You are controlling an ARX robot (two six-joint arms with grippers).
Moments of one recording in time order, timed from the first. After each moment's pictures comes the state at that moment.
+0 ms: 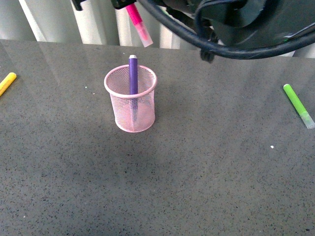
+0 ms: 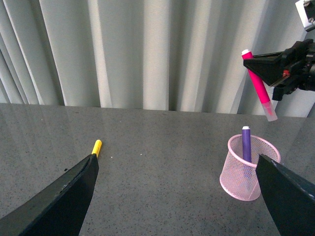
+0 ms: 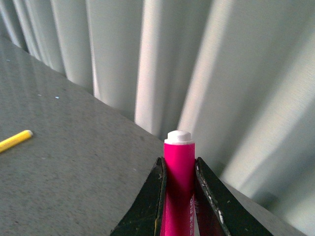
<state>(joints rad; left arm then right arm) 0.00 0.00 0.01 0.00 0.00 0.00 0.58 2.08 1.21 0.82 -0.05 -0.16</state>
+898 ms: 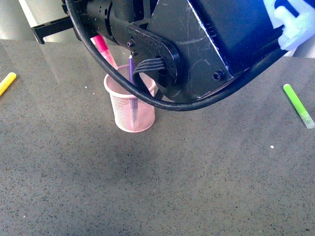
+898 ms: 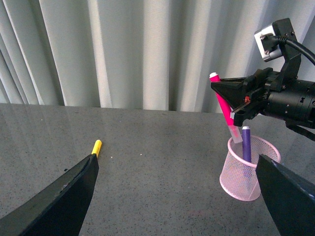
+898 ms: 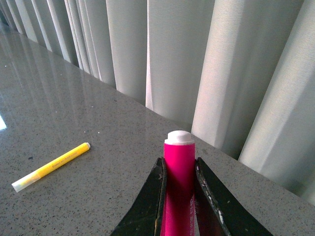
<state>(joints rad) 0.00 0.00 0.01 0.00 0.00 0.00 0.66 2.24 1.29 0.90 -0.05 -0.05</state>
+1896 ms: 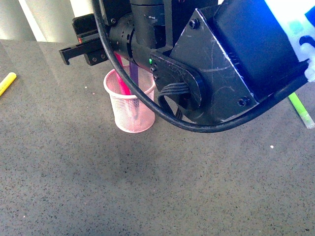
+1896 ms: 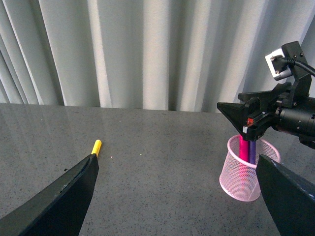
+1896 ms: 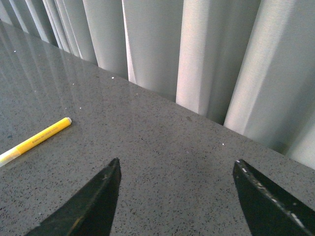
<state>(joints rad) 0.00 0.00 0.01 0.00 0.00 0.00 0.62 2.22 1.20 0.90 -0.01 -0.02</state>
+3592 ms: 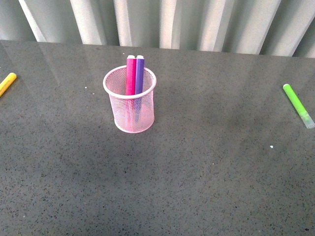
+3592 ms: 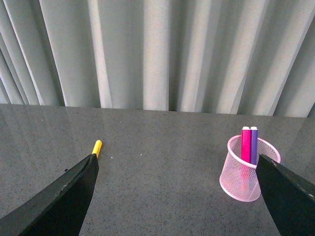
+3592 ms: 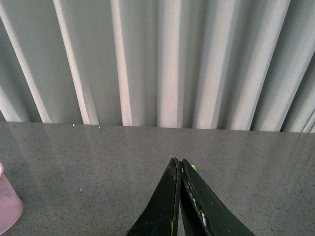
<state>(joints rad) 0.00 0.00 0.01 0.00 0.00 0.00 0.12 0.85 0.09 0.75 0.11 0.00</state>
